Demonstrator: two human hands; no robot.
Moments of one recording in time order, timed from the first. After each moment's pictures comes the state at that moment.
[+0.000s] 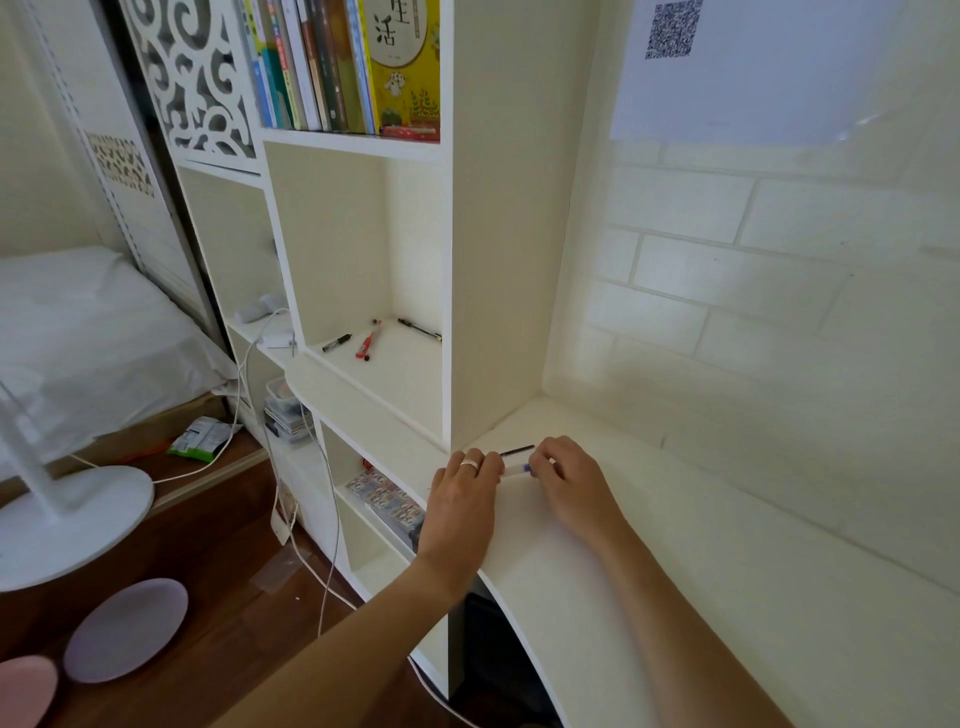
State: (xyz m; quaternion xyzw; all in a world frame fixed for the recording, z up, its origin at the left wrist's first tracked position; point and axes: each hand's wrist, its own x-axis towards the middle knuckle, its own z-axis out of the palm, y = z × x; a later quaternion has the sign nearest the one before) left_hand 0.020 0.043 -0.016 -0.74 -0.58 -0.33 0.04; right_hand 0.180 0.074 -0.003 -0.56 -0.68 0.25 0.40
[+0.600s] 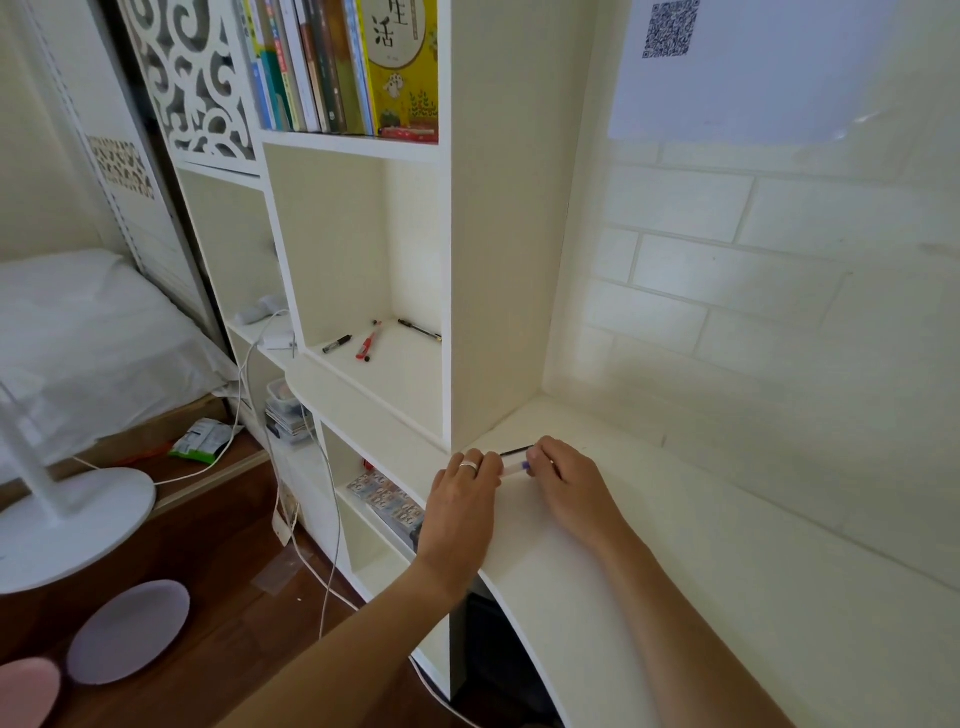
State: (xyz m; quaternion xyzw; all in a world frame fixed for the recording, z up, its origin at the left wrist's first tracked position) left_hand 0.019 0.043 -0.016 -0.74 -0.58 -0.34 0.05; right_hand 0.179 0.070 0.000 -0.54 -0.71 0.23 0.38
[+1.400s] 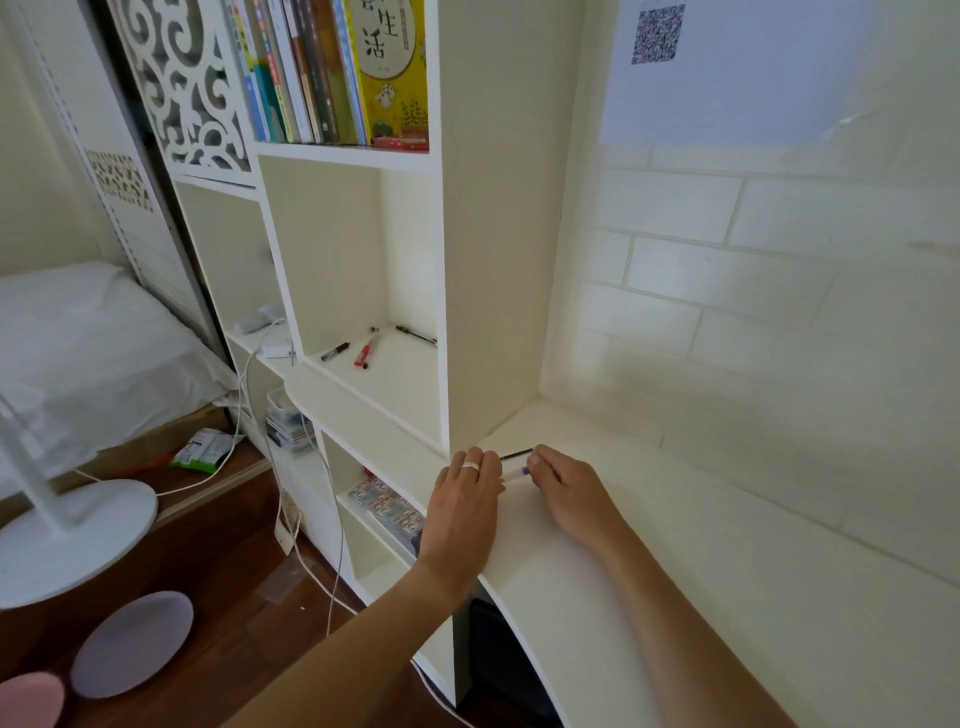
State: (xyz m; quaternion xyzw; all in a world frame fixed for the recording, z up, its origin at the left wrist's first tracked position) left_hand 0.021 0.045 -0.011 -0.75 -0.56 -0.33 0.08; right_hand 0.181 0.070 -0.001 -0.56 -0.70 0.26 0.36
